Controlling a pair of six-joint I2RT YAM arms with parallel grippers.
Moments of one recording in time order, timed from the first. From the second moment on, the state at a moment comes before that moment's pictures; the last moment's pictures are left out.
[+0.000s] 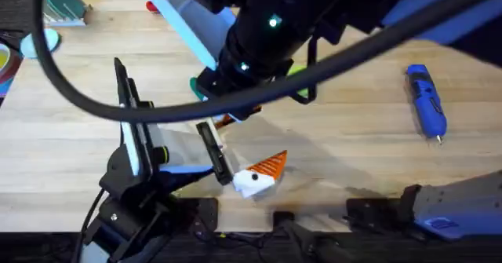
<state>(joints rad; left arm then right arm) -0.52 0.01 0.01 -0.05 0.61 -0.02 1.04 1.73 1.87 -1.31 -0.08 0.04</state>
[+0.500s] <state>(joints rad) -0.52 0.01 0.01 -0.05 0.62 -0.02 1.04 1.77 1.87 -1.31 -0.04 0.02</state>
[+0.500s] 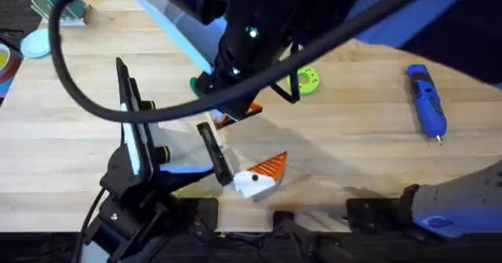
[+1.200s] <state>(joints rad) -0.52 0.01 0.01 -0.05 0.62 -0.02 1.04 1.76 1.87 -1.22 -0.04 0.02</state>
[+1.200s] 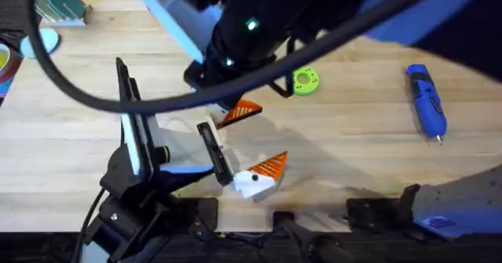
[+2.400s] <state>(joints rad) -0.52 0.01 0.01 -0.05 0.62 -0.02 0.79 1.13 1.14 -0.49 -0.22 0.13</state>
